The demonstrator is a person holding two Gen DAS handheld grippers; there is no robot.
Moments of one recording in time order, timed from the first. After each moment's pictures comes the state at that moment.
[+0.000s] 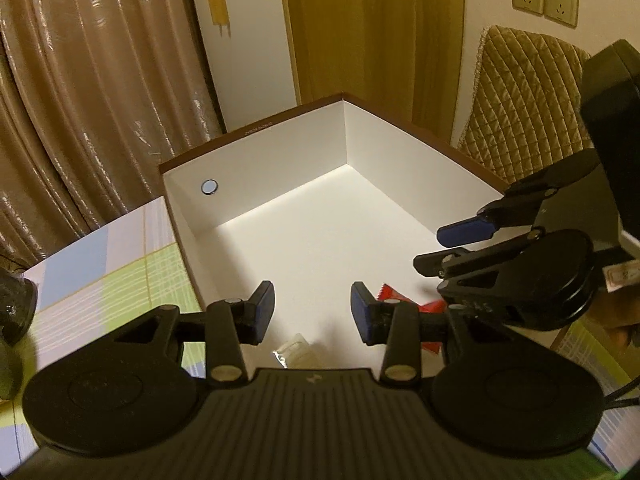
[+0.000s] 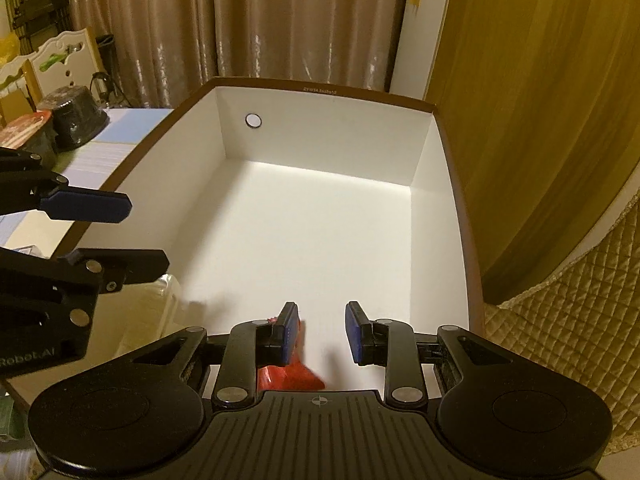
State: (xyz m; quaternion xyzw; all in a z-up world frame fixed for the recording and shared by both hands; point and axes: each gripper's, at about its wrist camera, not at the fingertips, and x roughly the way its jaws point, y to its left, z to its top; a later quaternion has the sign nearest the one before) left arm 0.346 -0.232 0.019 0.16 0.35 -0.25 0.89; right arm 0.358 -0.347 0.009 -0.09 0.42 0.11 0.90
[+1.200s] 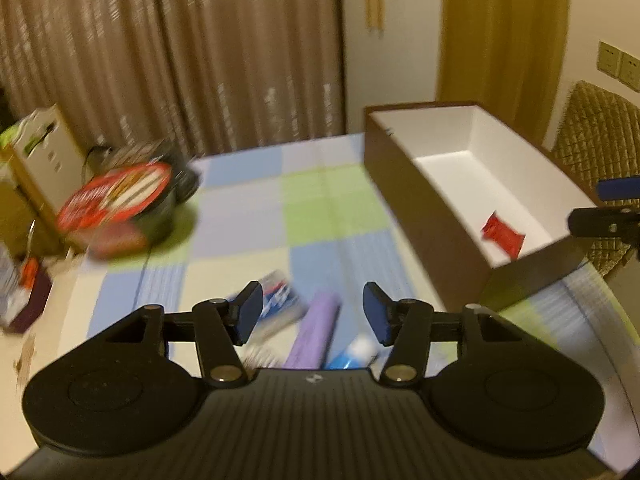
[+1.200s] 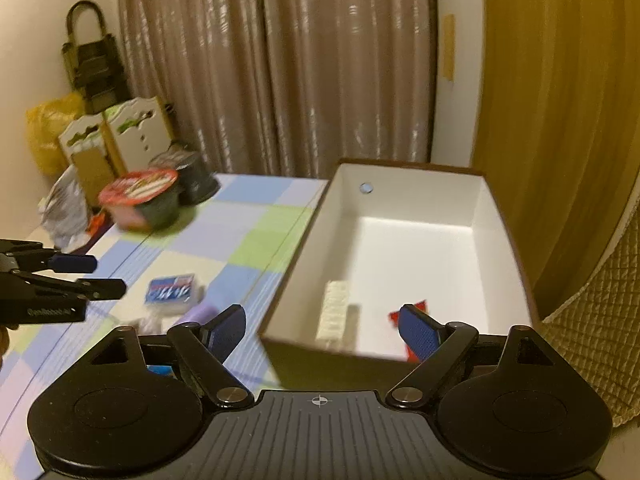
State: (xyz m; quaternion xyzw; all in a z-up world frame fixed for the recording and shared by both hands) left arm 0.208 -0.023 0.055 0.07 0.36 -0.09 0.93; right arm 0.205 -0.271 0.089 -0.03 0.34 0.18 0.92
